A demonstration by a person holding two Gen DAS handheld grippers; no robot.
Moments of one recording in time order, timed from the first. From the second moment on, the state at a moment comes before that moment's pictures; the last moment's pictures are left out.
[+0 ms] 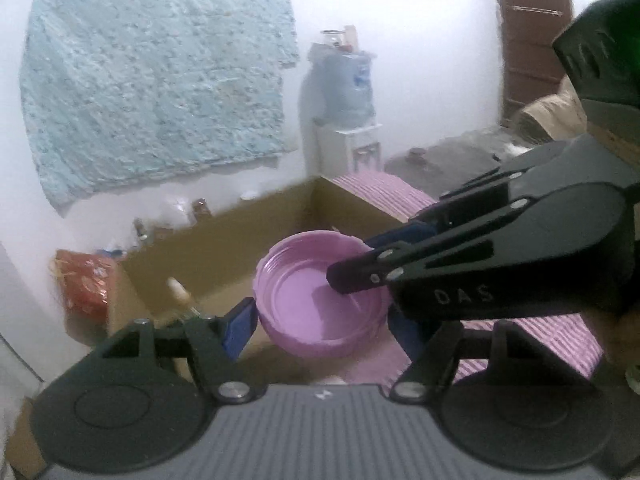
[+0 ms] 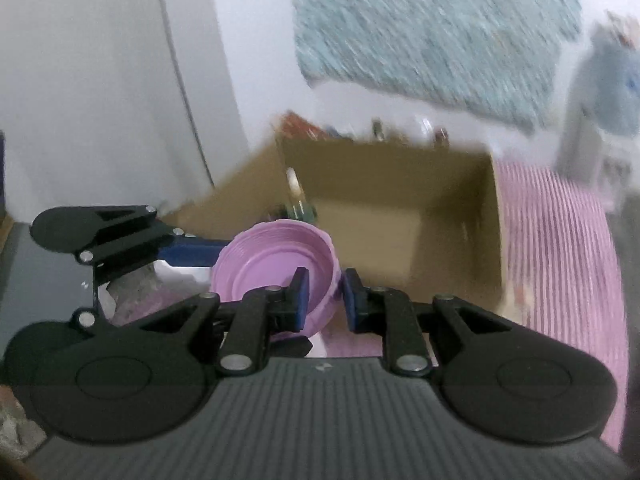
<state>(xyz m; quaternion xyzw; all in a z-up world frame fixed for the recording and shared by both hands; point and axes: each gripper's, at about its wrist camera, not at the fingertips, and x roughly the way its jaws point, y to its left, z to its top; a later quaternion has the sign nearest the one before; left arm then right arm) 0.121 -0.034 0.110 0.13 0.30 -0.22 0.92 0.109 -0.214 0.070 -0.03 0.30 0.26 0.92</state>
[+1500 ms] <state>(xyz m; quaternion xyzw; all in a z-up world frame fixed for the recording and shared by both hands) 0.255 -0.007 0.110 0.05 0.48 -0.17 0.86 0.269 -0.214 0.063 0.04 0.44 0.31 0.85</state>
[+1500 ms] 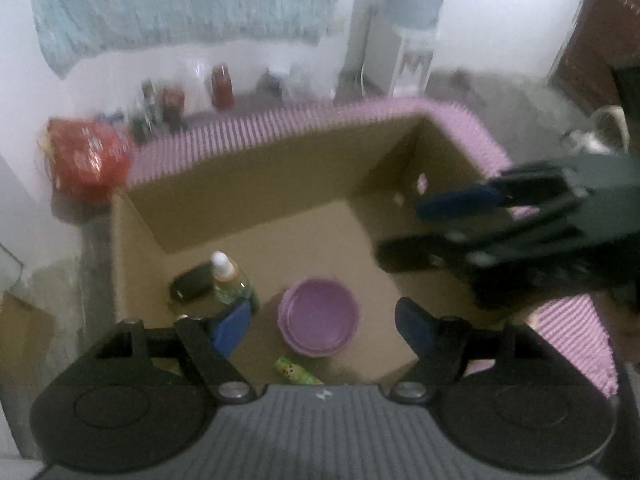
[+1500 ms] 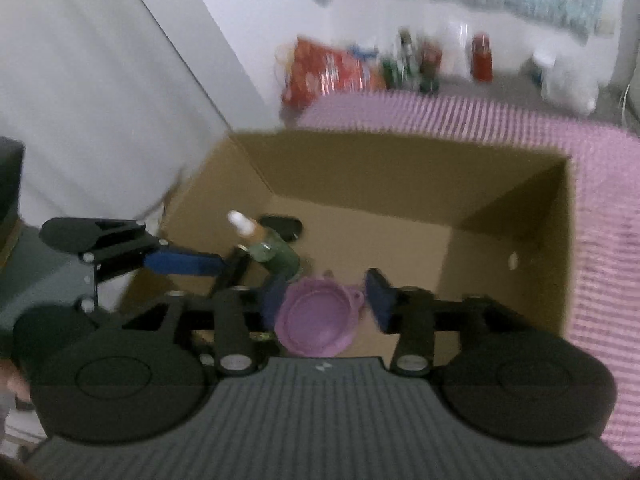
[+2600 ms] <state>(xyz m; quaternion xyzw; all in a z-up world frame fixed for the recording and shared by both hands) 0.044 0.026 0.018 0.04 0.44 -0.15 0.89 0.033 -0.215 0.001 0.05 0.41 0.19 0.89</state>
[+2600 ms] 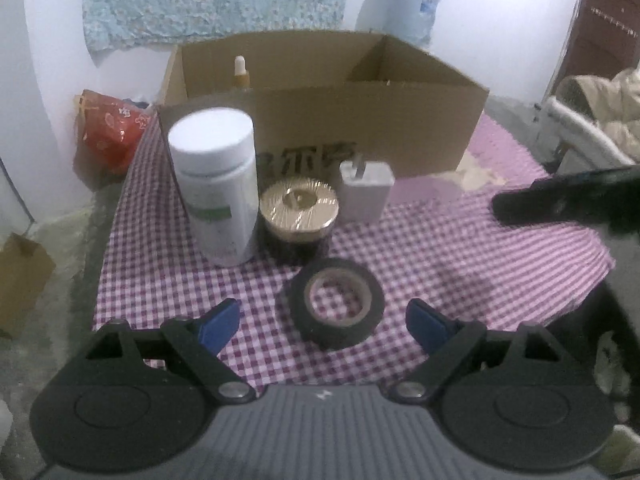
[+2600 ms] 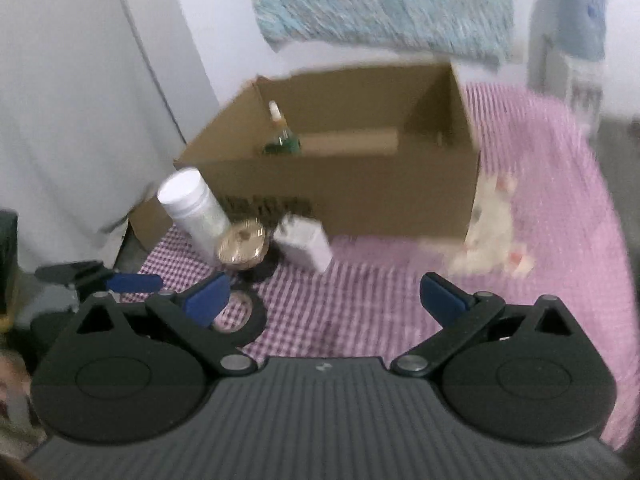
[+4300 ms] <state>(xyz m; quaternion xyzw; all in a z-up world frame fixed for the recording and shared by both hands) 0.065 -0.033 -0.020 0.10 0.42 -0.19 0.88 0.074 -0.150 -0.071 0.03 0.47 0.25 0.85</state>
